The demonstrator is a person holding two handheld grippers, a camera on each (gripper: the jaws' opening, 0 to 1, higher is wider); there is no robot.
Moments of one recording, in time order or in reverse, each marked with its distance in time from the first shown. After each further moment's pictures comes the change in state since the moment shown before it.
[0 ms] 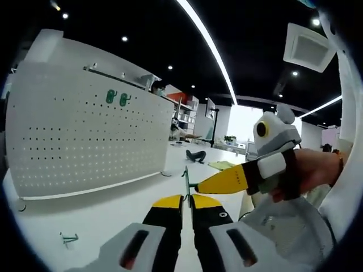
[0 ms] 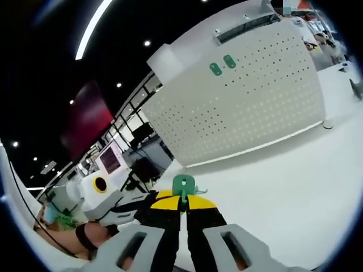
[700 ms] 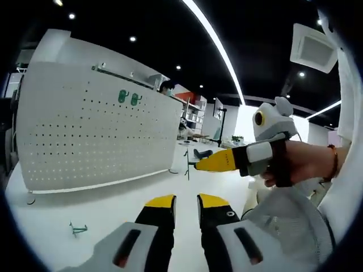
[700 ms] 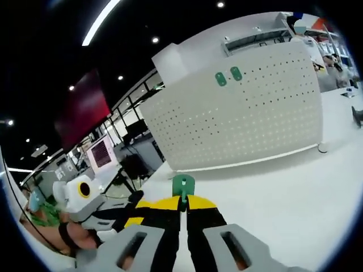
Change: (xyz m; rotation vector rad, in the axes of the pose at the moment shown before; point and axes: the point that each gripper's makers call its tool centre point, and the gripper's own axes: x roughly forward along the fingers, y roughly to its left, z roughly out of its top) left arm -0.025 0.005 -0.004 0.012 0.006 0.062; right arm 0.000 -0.012 0.021 -0.127 -0.024 -0.066
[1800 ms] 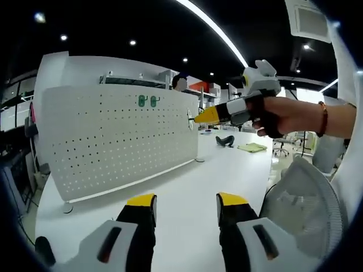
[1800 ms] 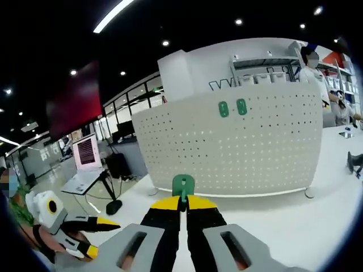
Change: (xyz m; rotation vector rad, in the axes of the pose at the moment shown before) left arm -0.048 0.035 -0.004 0.153 0.070 0.192; right arm 0.030 -0.015 0.073 -0.203 -0.061 -0.092
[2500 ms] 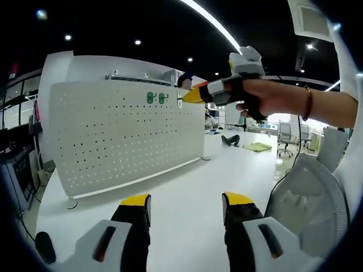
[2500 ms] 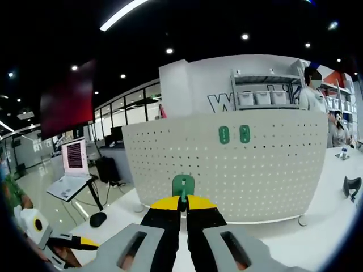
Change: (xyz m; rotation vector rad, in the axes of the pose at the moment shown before) left arm -0.003 0.016 -0.010 -0.020 -0.009 0.023; right arm 0.044 -0.008 0.046 -0.083 -0.073 -0.053
